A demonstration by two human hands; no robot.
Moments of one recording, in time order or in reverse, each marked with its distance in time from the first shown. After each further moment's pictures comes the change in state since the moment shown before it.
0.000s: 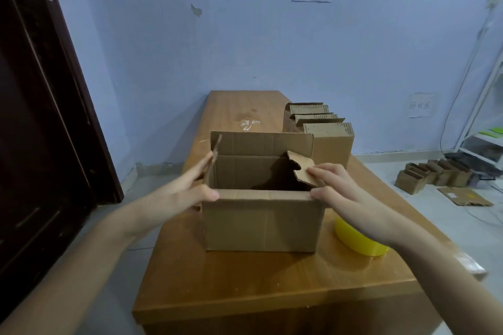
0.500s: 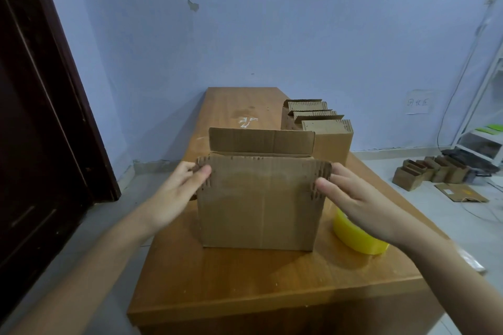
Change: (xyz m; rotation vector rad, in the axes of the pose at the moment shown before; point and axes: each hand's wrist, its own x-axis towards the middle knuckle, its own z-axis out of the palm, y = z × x) left_hand -0.002 0.011 0.019 -0.012 0.206 0.036; right_hand 0.001 0.011 -0.004 -0.005 0.046 -0.091
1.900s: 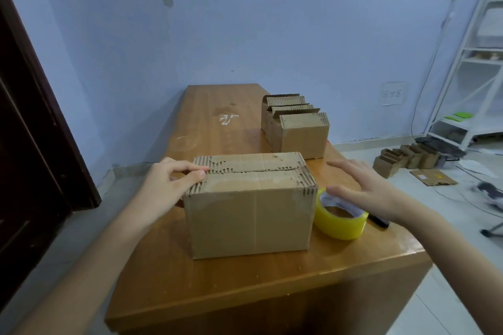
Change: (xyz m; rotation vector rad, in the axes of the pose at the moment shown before) left_hand 0.030 -0.003 0.015 0.109 0.292 0.096; right_hand -0.011 0.058 -0.042 -0.328 0.068 0.156
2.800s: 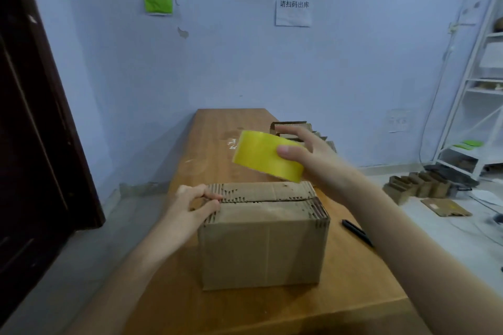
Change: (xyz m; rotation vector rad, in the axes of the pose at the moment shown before) left_hand 0.001 0.002 0.007 0.067 -0.116 0.007; right_hand 0.043 -0.125 -0.021 0.839 -0.011 -0.178
